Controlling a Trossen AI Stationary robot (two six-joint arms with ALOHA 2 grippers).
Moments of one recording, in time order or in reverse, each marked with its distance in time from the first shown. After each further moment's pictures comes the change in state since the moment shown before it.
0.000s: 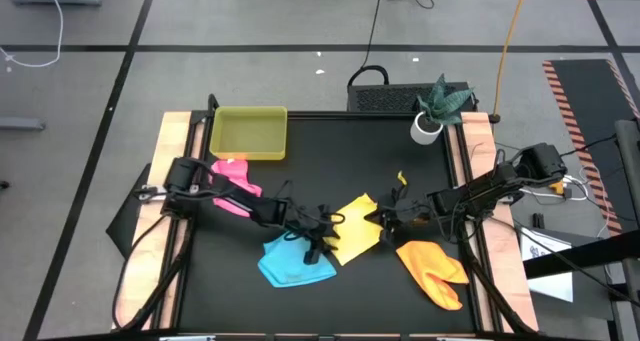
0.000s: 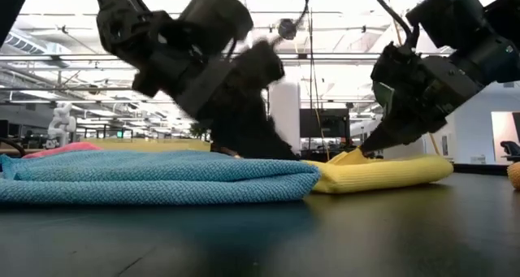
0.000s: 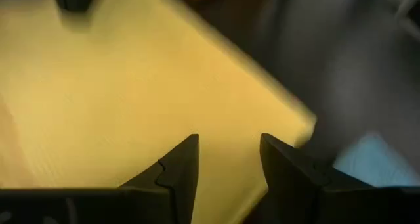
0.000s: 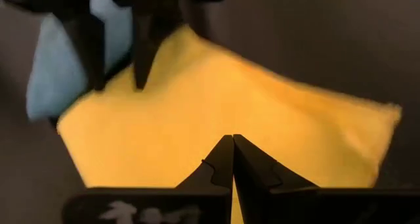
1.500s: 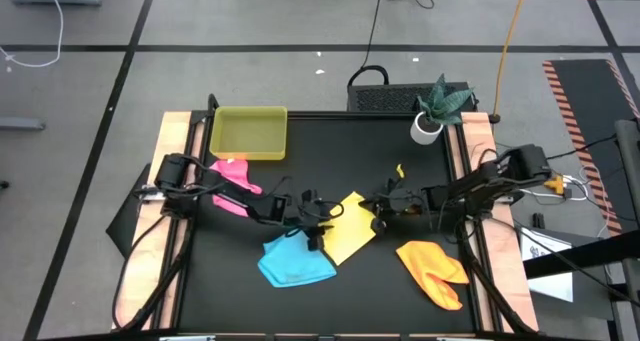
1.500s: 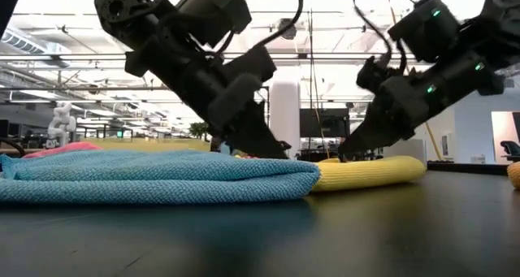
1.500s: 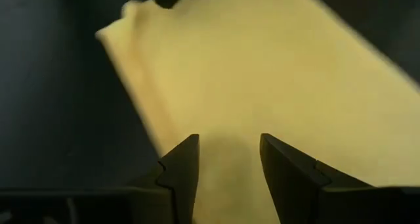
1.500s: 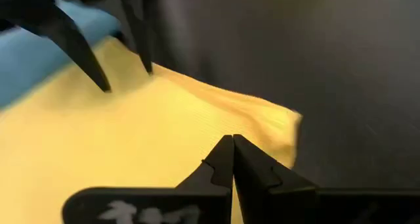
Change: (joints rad) left arm 0.012 -0.069 0.001 -0.224 -0.337 -0.109; right arm -0.124 0.144 -0.003 0.172 0.041 -0.105
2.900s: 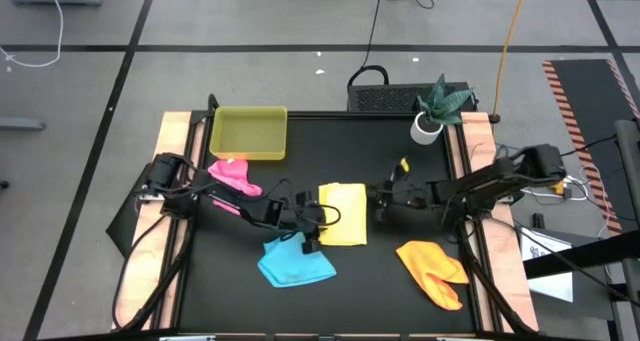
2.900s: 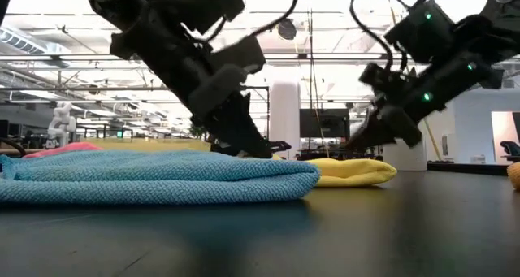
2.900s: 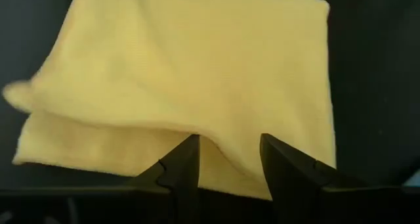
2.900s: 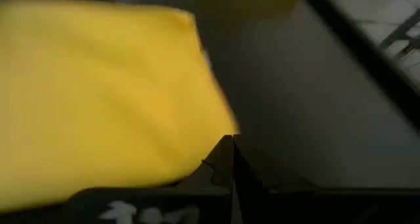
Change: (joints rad) left arm -0.043 -0.069 0.001 -0.138 -0.054 -0.028; right arm -0.058 -0.161 -0.001 -0.190 0.170 -0.343
